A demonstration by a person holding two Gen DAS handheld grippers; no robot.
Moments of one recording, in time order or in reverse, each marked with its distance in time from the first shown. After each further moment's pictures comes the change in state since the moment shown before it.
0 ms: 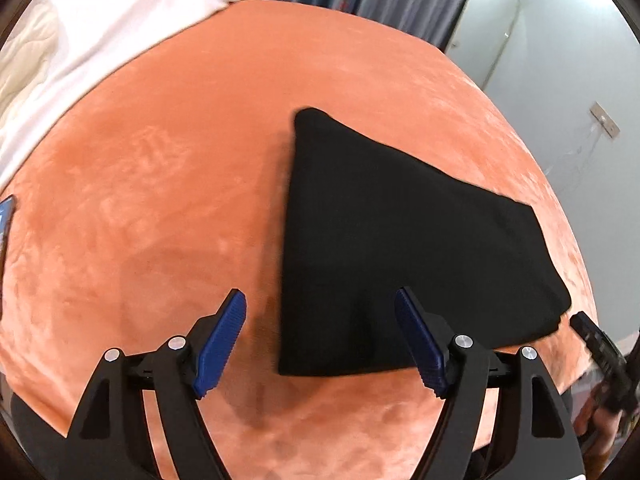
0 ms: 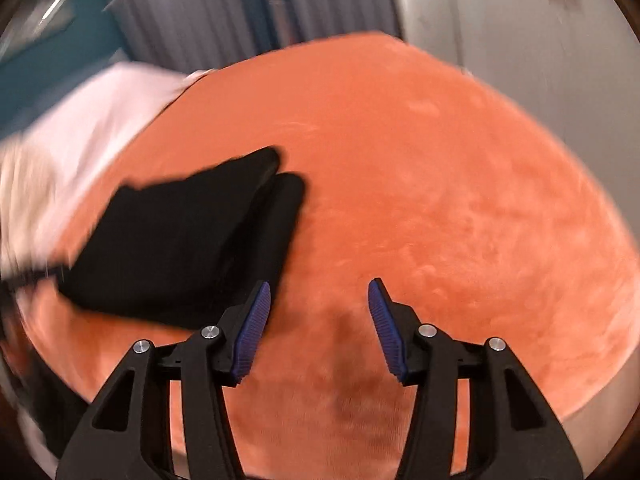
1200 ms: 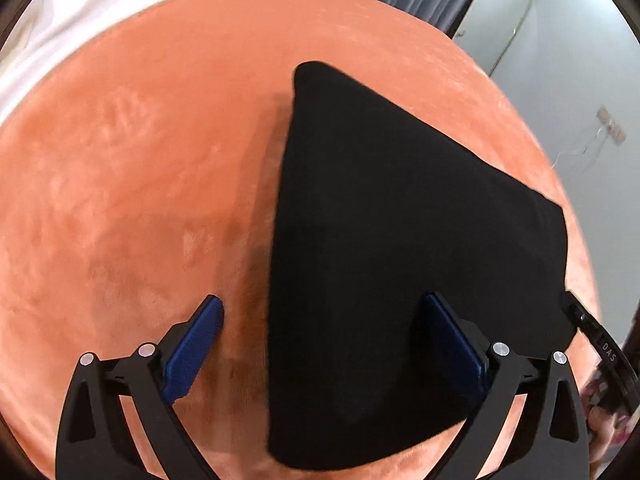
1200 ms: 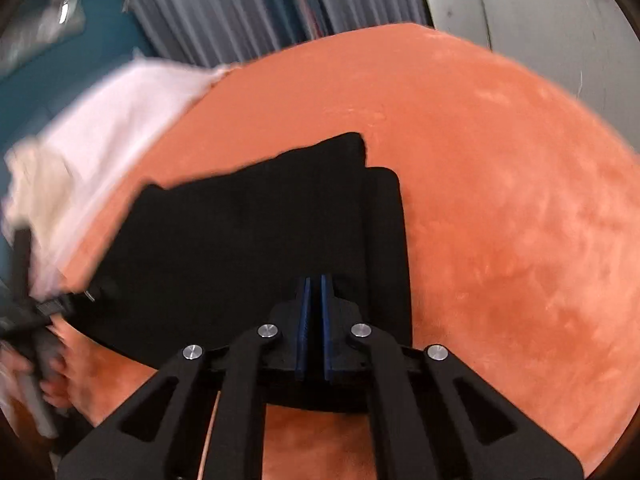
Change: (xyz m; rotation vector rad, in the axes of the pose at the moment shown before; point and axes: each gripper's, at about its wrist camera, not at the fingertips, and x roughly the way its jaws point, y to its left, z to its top) left arm 0.053 0.023 0.004 -0.062 0.061 -0.034; right arm 0.071 0.025 0.024 0.130 0.040 0.180
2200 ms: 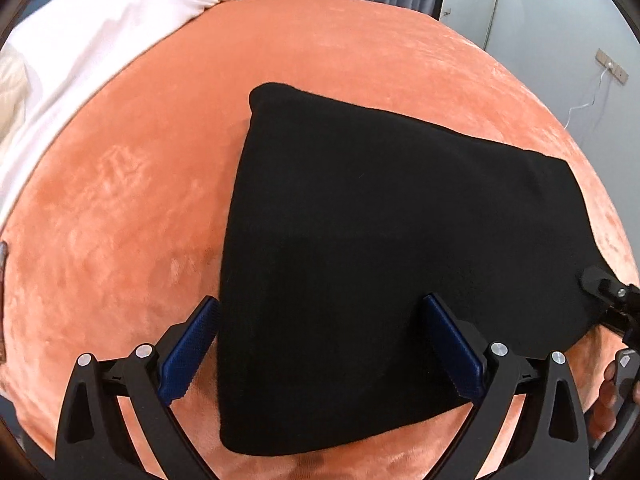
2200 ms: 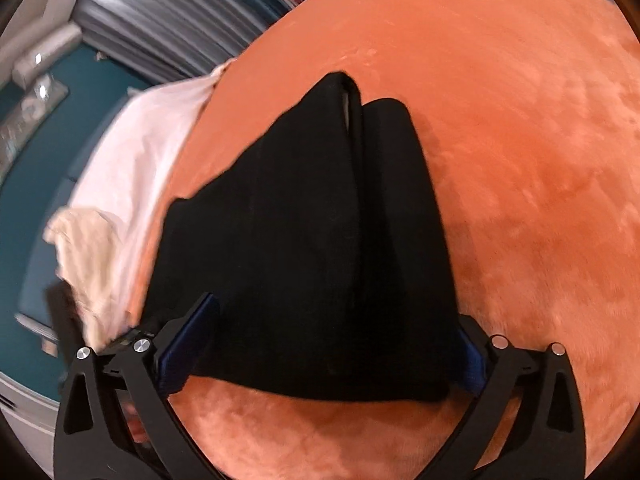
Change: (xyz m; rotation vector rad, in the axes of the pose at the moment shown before) left arm -0.007 -0.045 -0.015 0.196 -0.040 0.176; right arm 0.025 -0.012 -0.004 0.220 0.149 0.164
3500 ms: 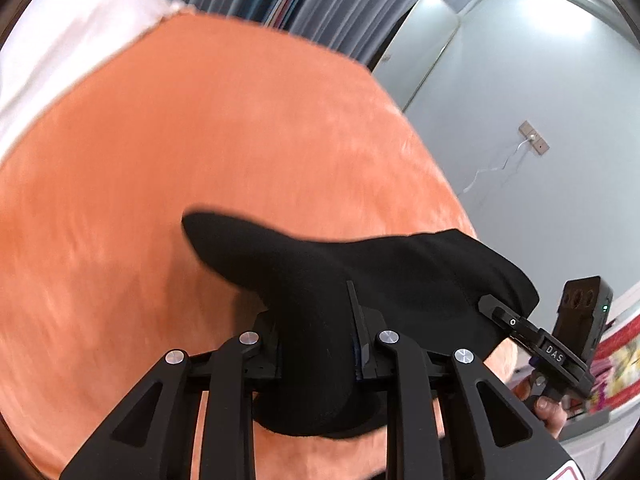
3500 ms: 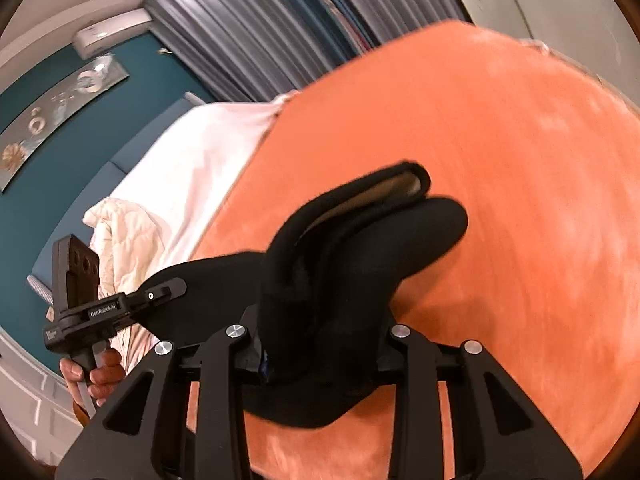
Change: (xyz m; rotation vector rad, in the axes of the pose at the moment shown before) left arm -0.098 0.025 0.105 -0.096 -0.115 -0.407; right arm -0.080 0.084 0.055 -0.206 -0.157 0.121
